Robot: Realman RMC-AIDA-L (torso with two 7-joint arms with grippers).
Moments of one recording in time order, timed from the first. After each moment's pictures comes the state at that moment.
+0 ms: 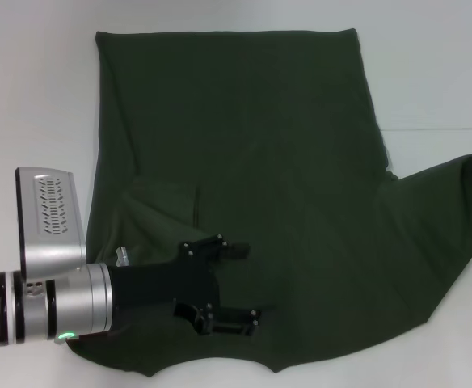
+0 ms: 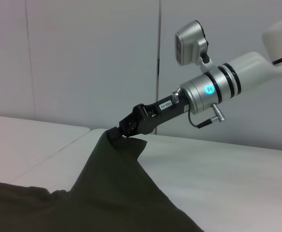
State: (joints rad) left arm -0.40 -2.16 1.18 0.83 1.70 1.35 -1.24; right arm 0.59 1.98 -0.48 -0.51 -1.98 -0.95 1.94
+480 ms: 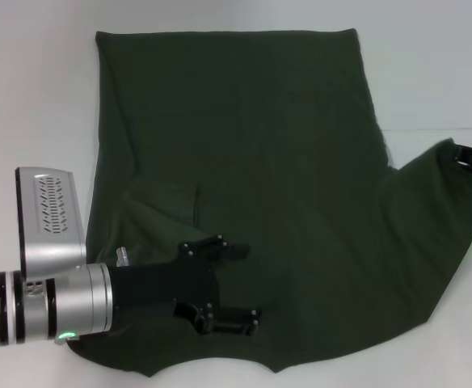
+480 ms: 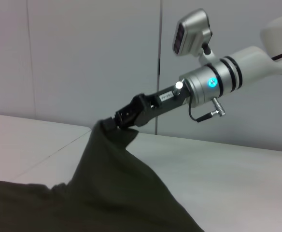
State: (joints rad) left arm -0.40 -2.16 1.18 0.83 1.70 1.35 -1.25; right arm 0.60 1.97 -0.50 -0.52 -1.93 -1.09 1.86
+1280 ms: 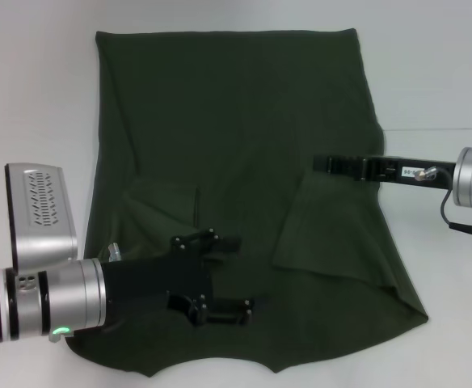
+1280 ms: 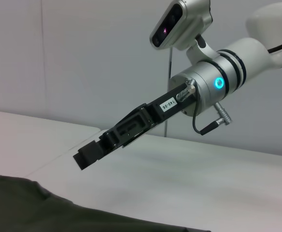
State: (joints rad) left arm -0.40 -2.16 1.15 0.82 1.70 1.35 -1.26; right arm 0.73 2.03 -0.74 -0.53 -1.93 -1.17 1.91
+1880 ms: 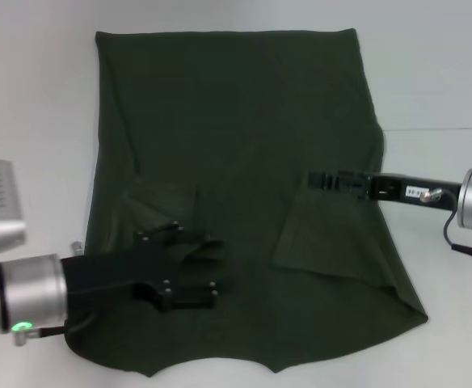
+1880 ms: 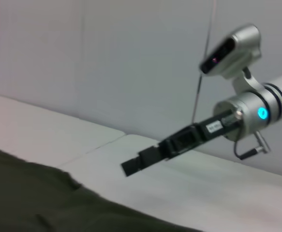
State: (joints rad) left arm -0.39 -2.14 1.05 0.82 1.70 1.41 -1.36; right arm 0.69 2.05 -0.70 -0.52 -1.92 -1.21 1.86
